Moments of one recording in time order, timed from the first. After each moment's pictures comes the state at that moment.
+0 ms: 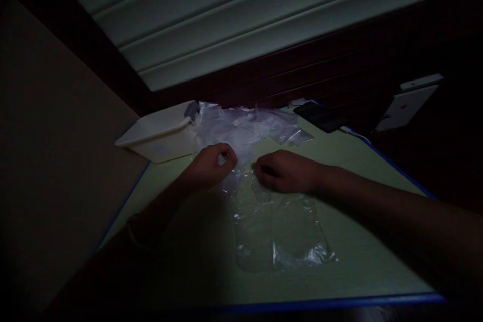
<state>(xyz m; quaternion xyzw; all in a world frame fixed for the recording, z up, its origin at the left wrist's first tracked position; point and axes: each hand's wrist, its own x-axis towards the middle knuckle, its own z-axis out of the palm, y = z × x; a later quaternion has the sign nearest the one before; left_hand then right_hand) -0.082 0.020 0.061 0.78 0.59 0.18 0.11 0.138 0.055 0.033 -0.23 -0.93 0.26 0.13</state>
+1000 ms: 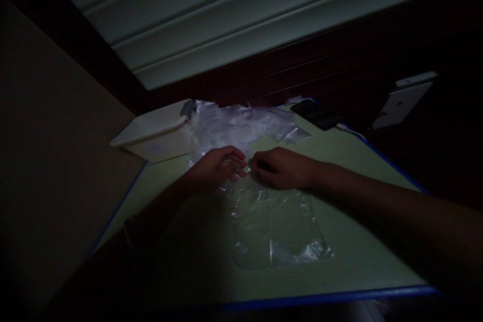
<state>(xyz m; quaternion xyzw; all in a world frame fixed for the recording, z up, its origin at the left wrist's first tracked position) -0.073 0.017 0.046 0.69 0.53 0.25 0.42 0.137 0.053 0.037 -0.25 -0.92 0.28 0.14</state>
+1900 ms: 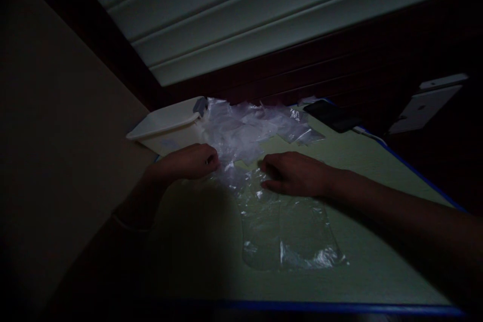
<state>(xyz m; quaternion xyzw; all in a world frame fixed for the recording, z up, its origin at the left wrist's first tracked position) -0.128 0.021 0.095 0.76 0.63 -0.13 0.10 0.135 0.046 0.040 -0.30 -0.93 0.22 0.08</state>
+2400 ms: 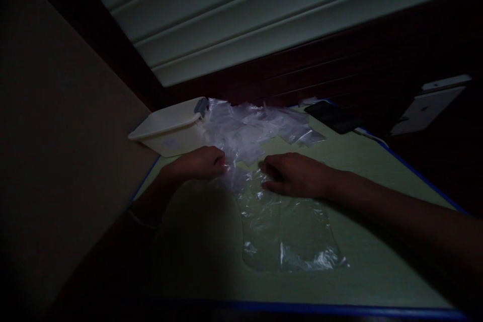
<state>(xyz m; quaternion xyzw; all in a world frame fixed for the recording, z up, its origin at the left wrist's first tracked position) -0.127 0.028 0.077 0.77 0.62 -0.10 0.12 0.135 0.047 0.038 -0.29 -0.93 0.22 0.08</state>
